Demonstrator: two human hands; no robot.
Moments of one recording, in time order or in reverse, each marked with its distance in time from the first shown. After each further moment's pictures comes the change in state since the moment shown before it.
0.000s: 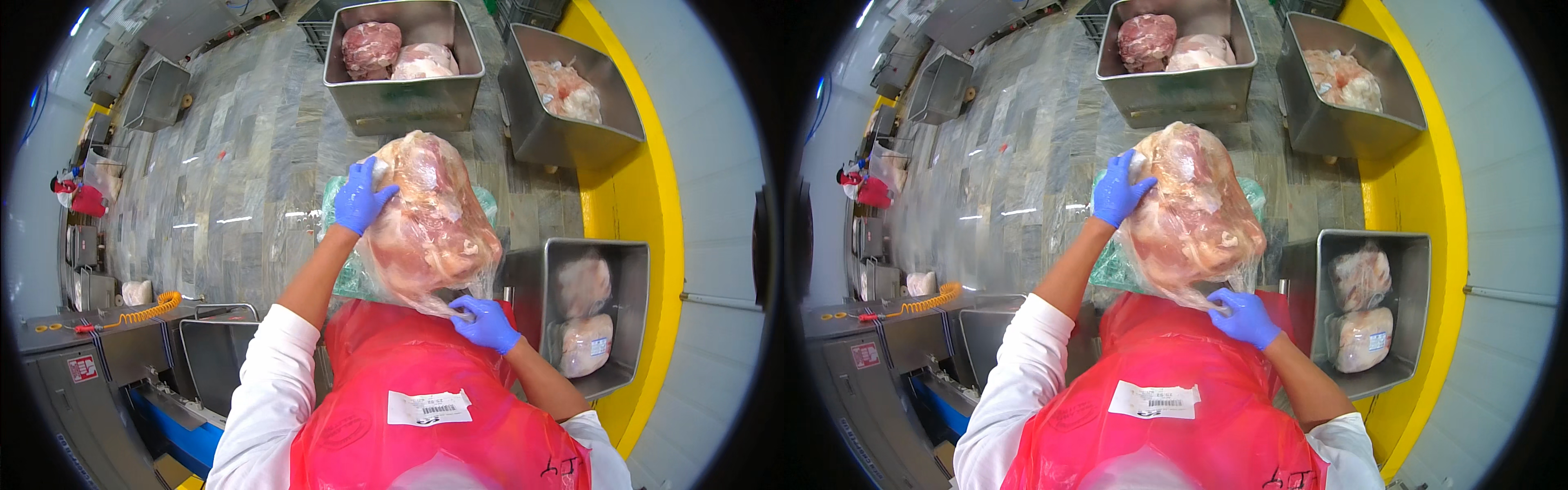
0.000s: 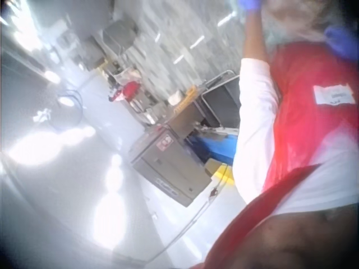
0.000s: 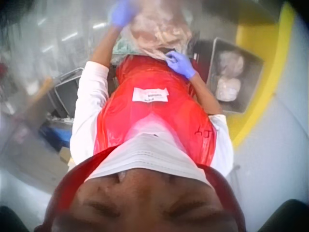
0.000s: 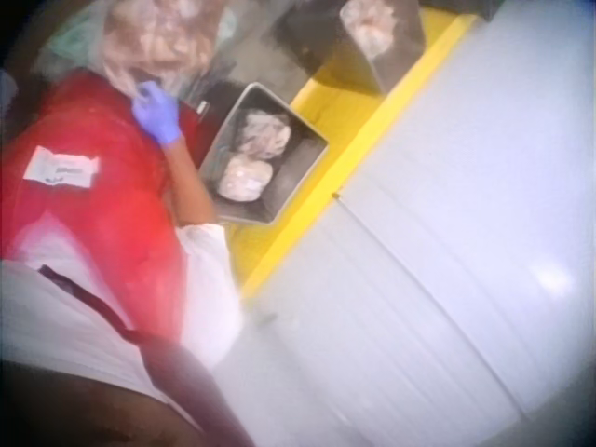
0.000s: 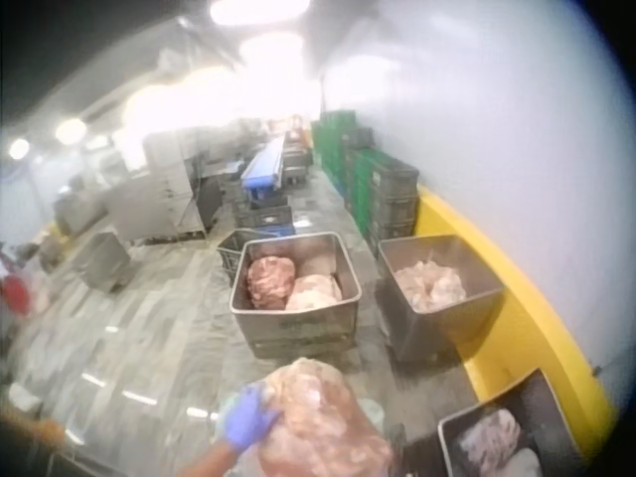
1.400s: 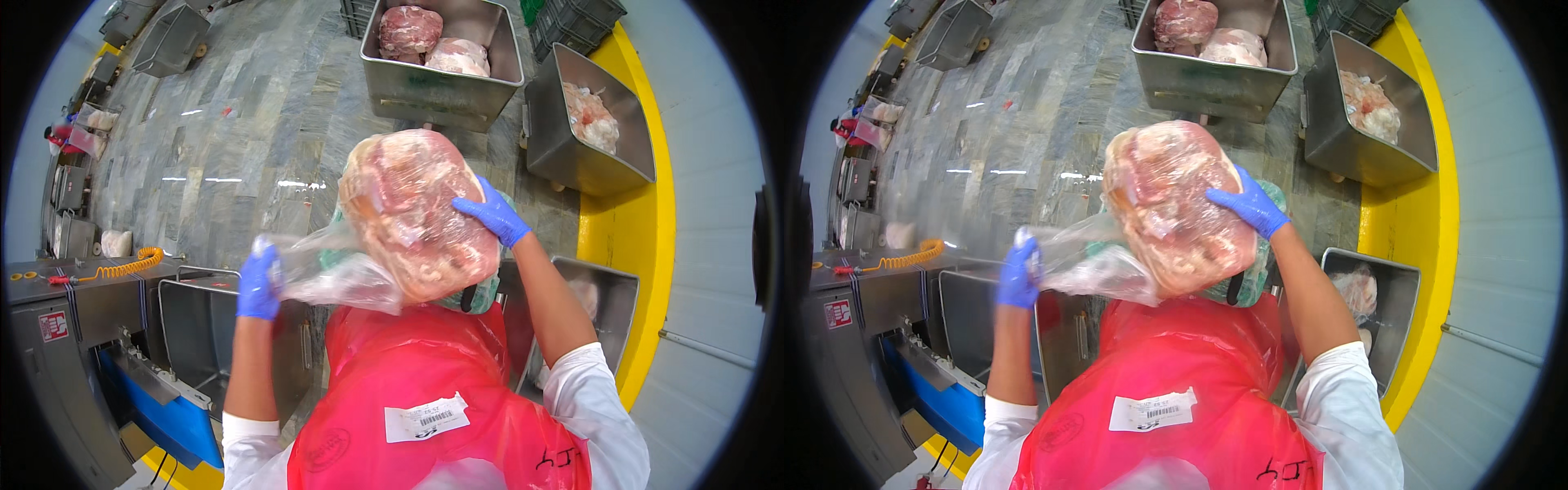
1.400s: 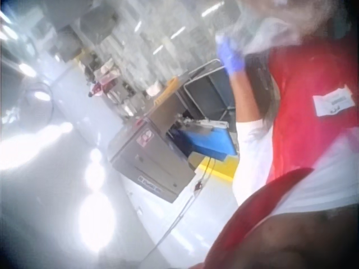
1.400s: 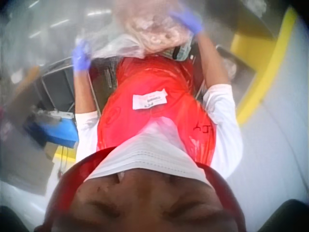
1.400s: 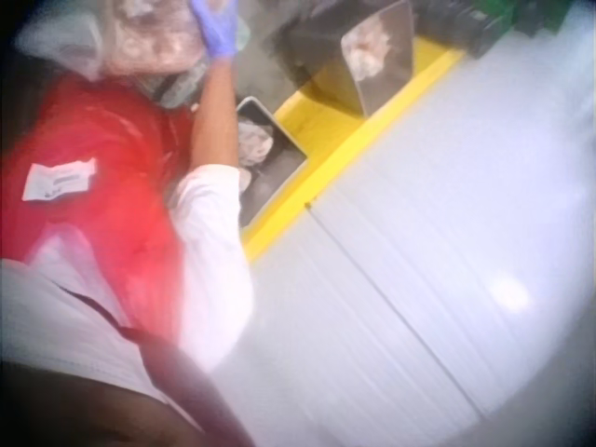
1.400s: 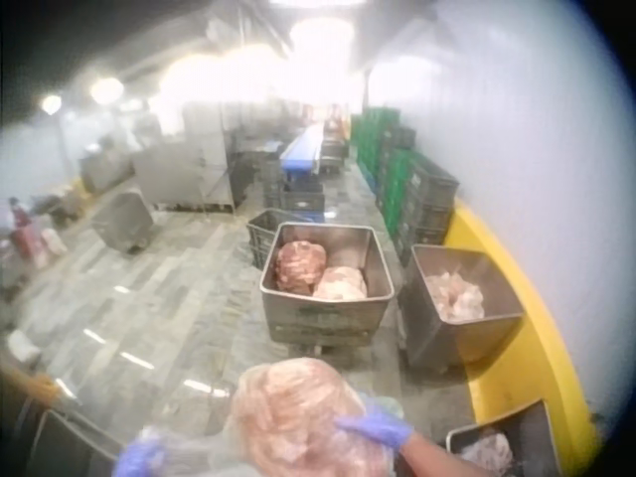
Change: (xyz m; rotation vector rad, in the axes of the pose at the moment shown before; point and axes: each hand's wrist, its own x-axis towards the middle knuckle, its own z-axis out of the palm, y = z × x) left_hand -0.195 -0.104 -0.181 -1.219 0.326 -1.004; right_hand 0.219 -0.039 -0.053 0.476 -0.118 0.138
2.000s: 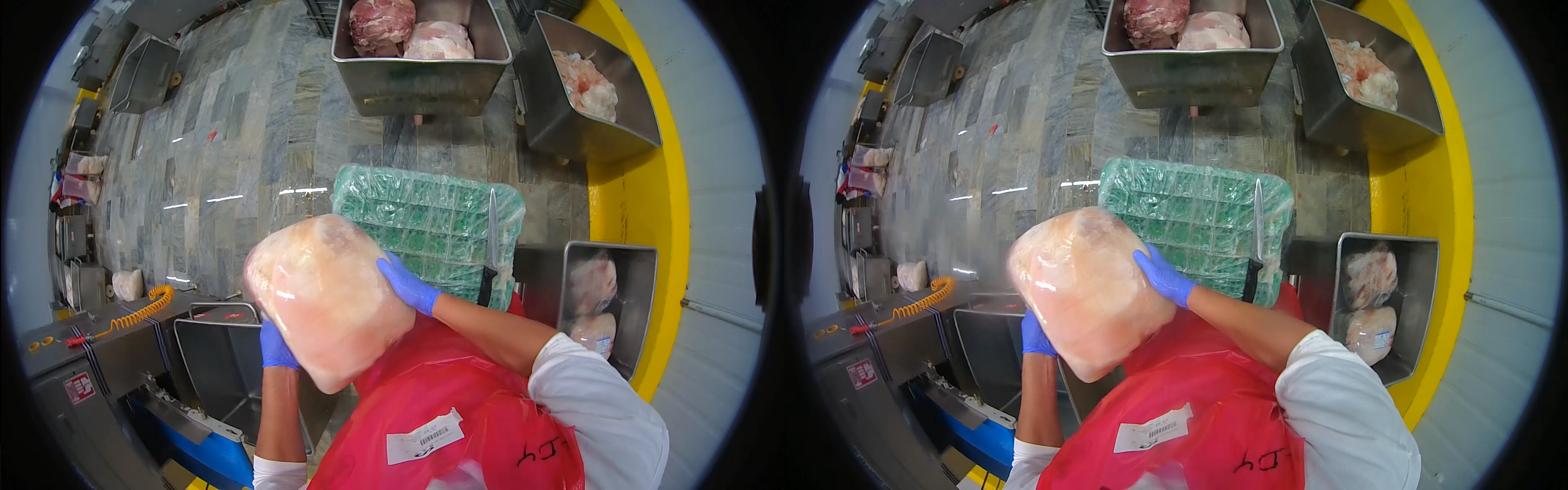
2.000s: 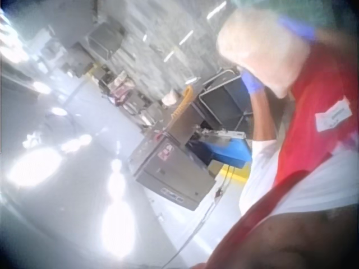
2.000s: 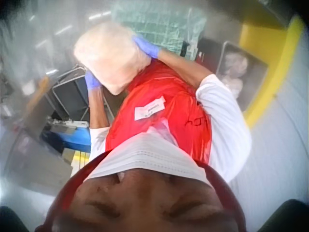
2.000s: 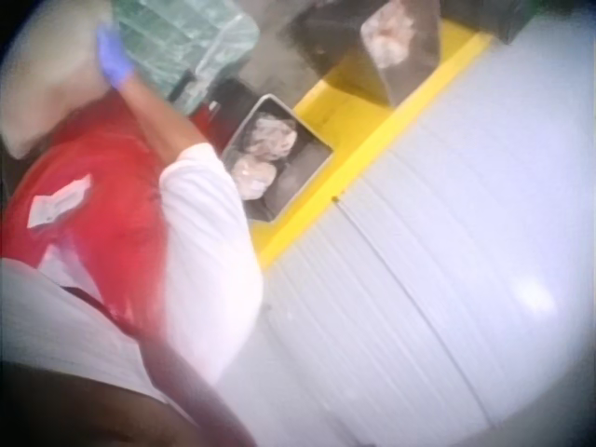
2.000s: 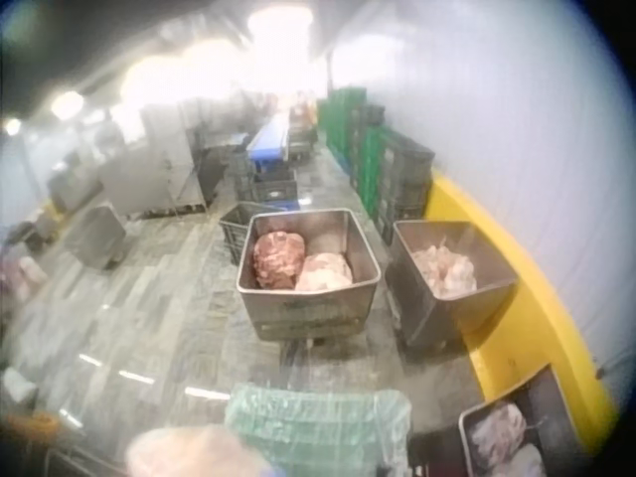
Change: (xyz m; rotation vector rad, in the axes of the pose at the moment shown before) left_hand 0.002 -0.045 -0.016 -0.153 0.063 -0.211; right_hand 0.034 0.185 0.212 0.340 -0.094 0.165
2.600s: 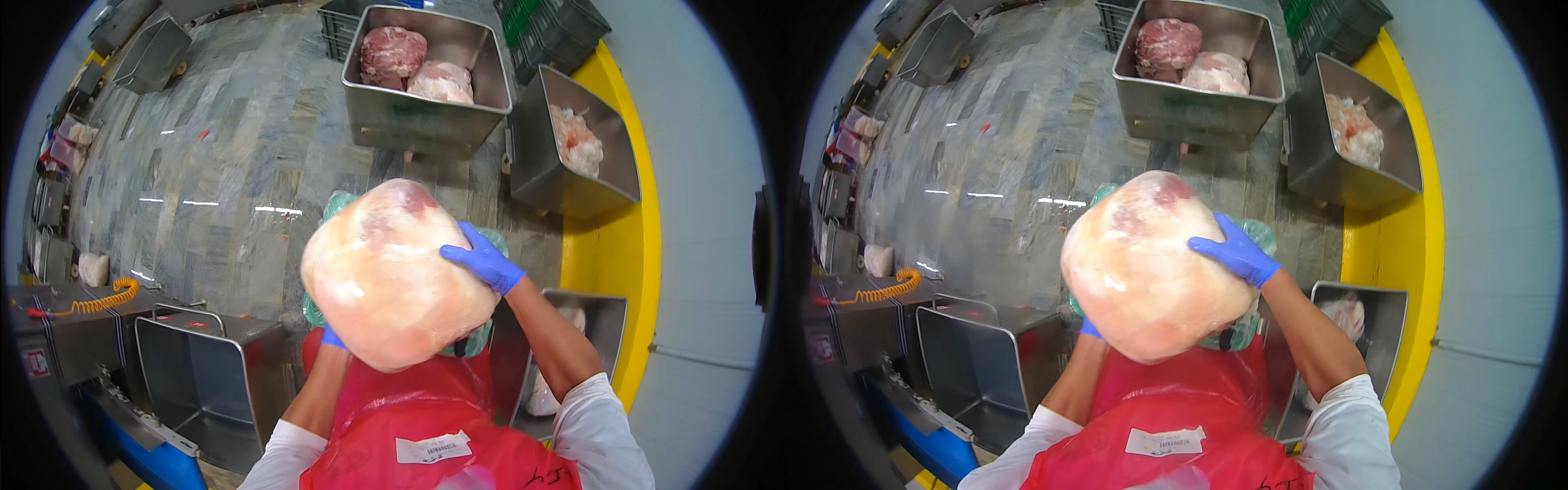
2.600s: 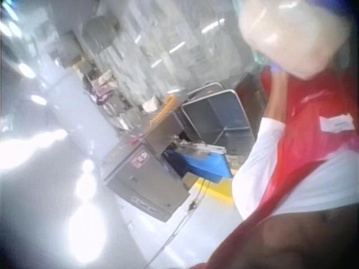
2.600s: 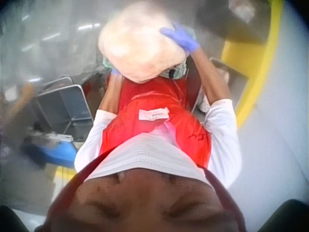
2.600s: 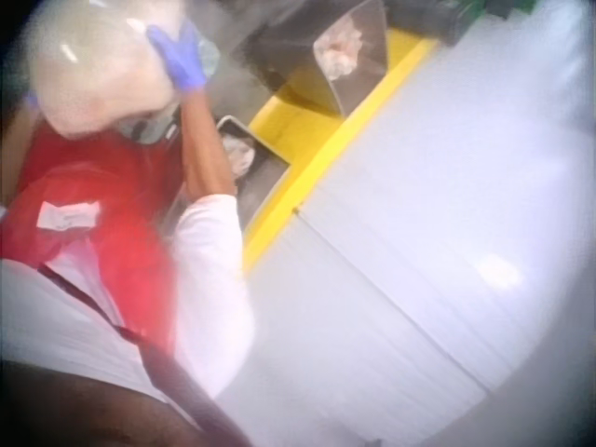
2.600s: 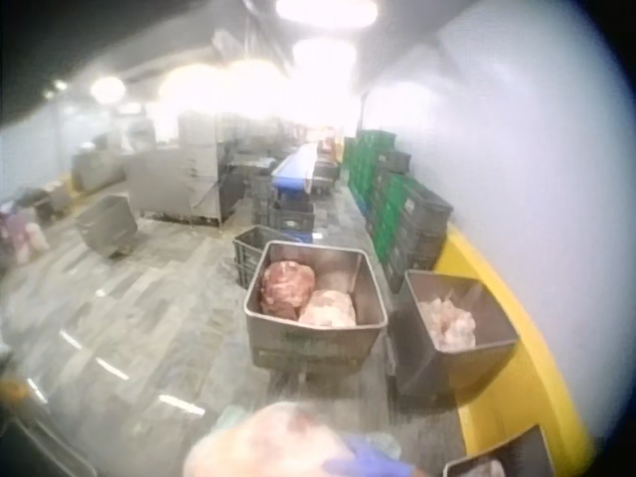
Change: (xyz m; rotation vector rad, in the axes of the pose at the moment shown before) left_hand 0.095 -0.169 0.075 -0.295 -0.534 -0.174; right_hand -0.055 -0.219 -0.142 -0.405 0.072 -0.023
